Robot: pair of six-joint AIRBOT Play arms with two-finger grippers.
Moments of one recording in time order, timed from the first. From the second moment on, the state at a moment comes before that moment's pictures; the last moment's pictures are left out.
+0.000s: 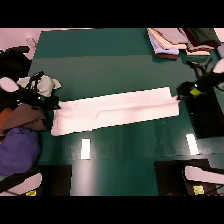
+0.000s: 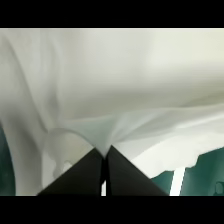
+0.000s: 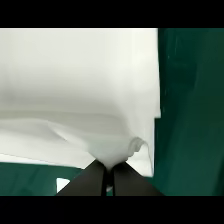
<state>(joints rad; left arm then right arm) 0.04 -1.23 1.01 1.16 -1.16 -1.45 -0.18 -1.40 1.28 -1.35 1.38 1.39</state>
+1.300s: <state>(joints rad) -0.55 -1.55 1.27 1.00 -0.76 -1.59 -0.36 -1.74 1.29 -0.91 1.39 1.07</state>
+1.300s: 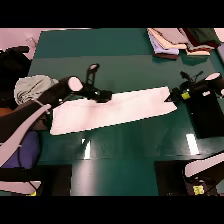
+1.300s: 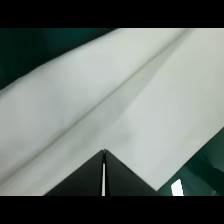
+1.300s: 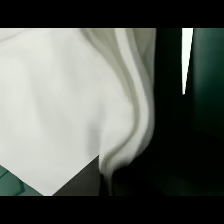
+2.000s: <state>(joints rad) -0.62 -1.80 1.46 0.98 -0.75 -1.60 -0.10 -1.39 1.60 -0.67 1.45 1.18</state>
